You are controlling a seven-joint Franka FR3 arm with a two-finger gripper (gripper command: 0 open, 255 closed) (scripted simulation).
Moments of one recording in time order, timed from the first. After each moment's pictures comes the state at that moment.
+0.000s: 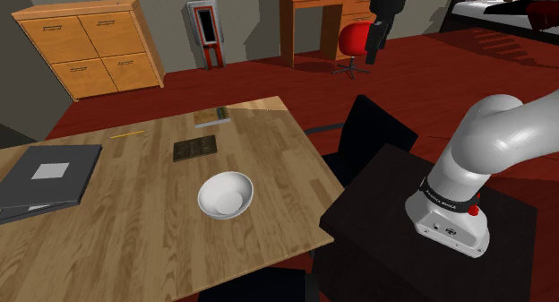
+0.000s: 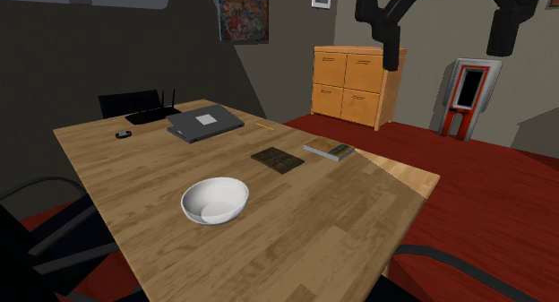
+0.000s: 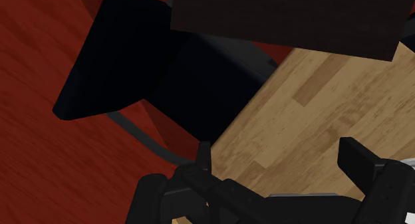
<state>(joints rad) -0.02 -0.83 0.05 -2.40 -0.10 1.61 -0.17</state>
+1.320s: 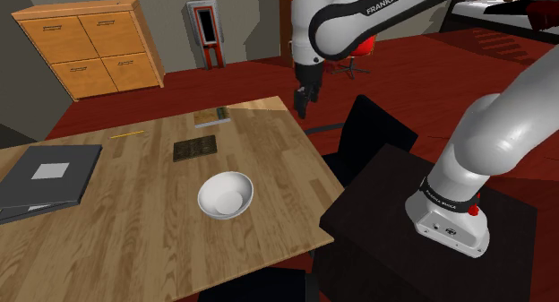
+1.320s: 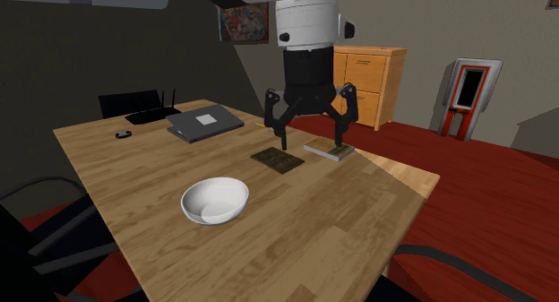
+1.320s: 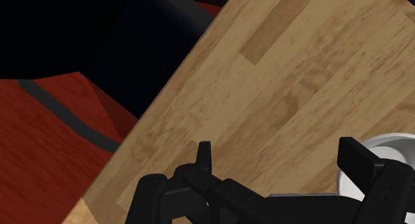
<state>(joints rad) 0.06 -0.33 0.24 -2.41 -0.01 2.08 0.04</state>
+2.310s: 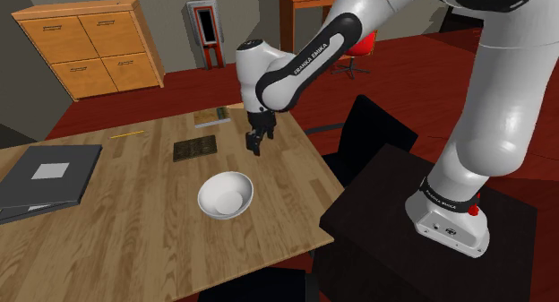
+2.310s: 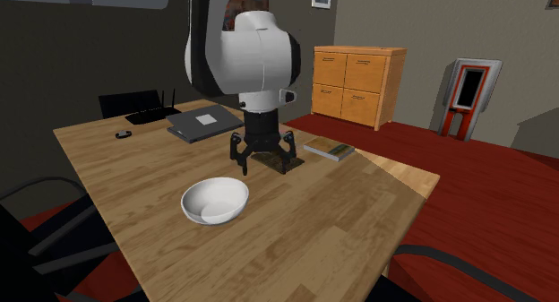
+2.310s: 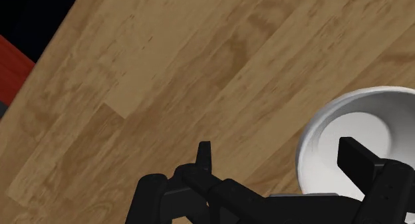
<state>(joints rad) 0.12 0.24 0.32 -2.12 -0.14 2.32 0.25</state>
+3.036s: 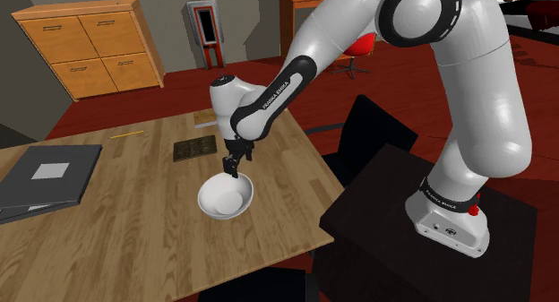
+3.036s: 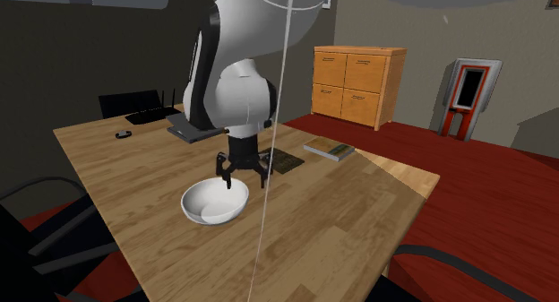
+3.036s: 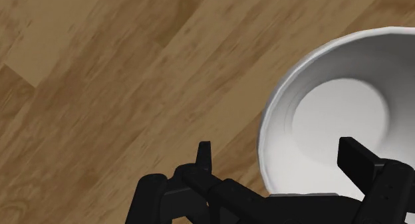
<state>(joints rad) 0.23 0.59 0.30 -1.83 -0.23 2.36 0.34</state>
